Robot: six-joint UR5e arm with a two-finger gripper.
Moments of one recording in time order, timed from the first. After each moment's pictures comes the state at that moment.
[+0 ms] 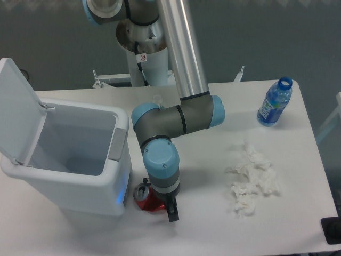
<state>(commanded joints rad) 2.31 -2.22 -1.51 -0.91 1.62 1.65</state>
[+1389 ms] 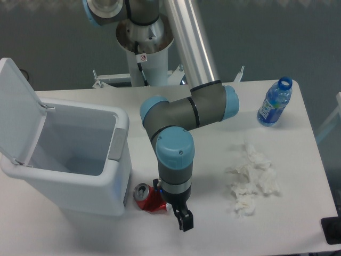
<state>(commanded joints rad) 2.34 -2.21 -1.41 -0.87 1.50 1.34</state>
